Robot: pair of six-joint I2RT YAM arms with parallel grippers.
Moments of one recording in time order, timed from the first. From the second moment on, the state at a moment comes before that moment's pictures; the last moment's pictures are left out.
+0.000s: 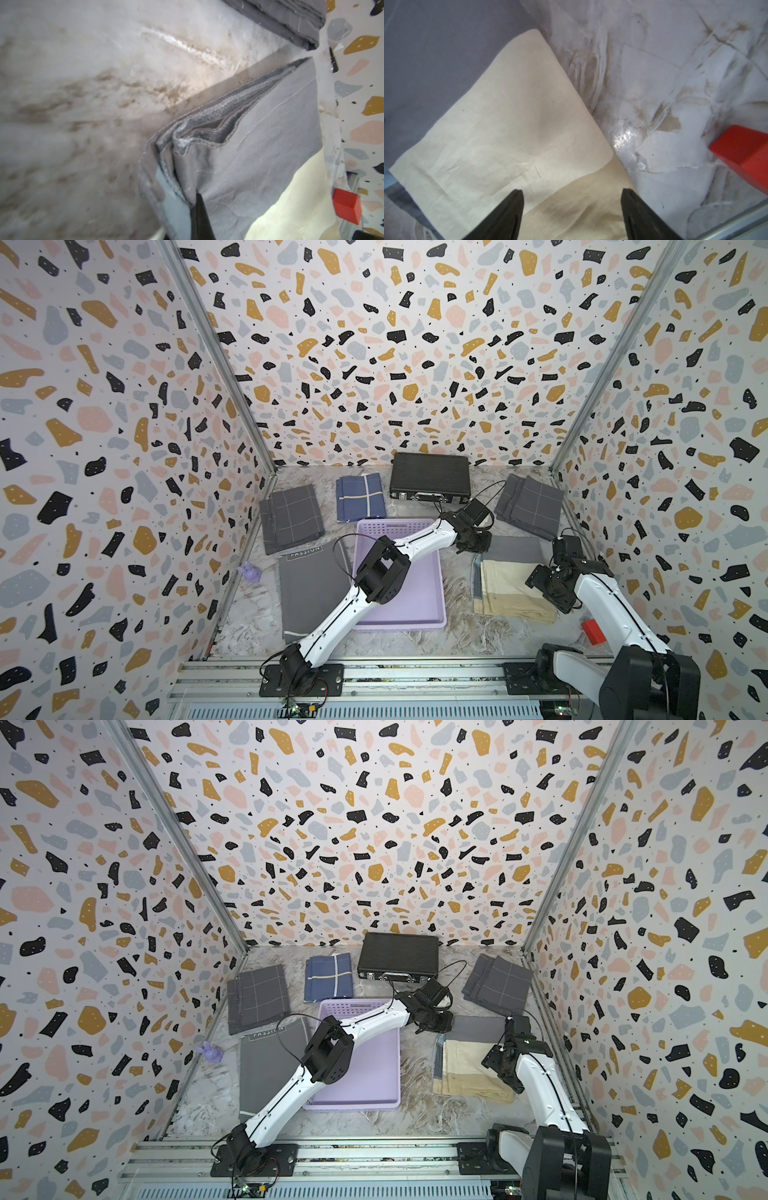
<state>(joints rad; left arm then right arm) -0.90 2.62 2.33 -0.67 0.27 -0.52 -0.13 1.10 0.65 -0.86 0.05 0.57</state>
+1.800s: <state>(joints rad) -0.86 1.75 1.82 -0.87 0.09 -0.23 0.28 0.68 0.72 -0.75 -0.26 0.74</state>
